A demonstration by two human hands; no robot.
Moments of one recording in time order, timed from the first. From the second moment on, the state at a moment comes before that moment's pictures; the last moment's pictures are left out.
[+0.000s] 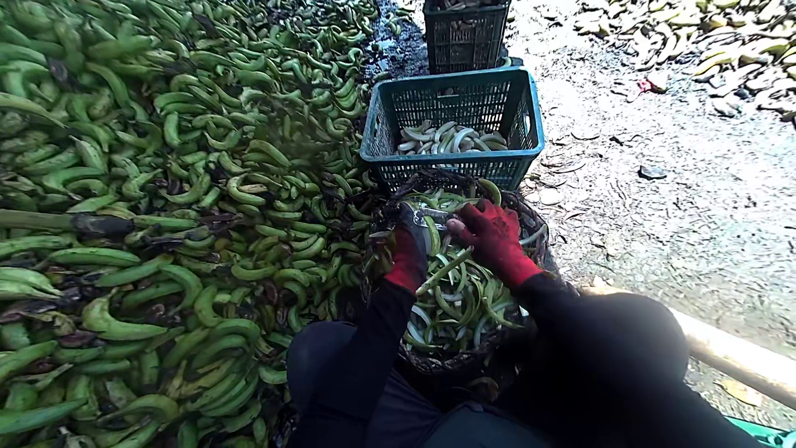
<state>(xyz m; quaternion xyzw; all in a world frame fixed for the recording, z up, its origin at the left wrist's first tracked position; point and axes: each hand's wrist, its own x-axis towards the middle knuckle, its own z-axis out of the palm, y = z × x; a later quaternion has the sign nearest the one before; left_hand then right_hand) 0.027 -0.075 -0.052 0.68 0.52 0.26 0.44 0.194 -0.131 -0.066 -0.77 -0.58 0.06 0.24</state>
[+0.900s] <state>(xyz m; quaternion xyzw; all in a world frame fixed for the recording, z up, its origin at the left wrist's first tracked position) 0.029 -0.087 -0.068 0.65 0.45 0.30 0.53 0.195 -0.128 -0.069 -0.73 -0.53 0.27 0.34</state>
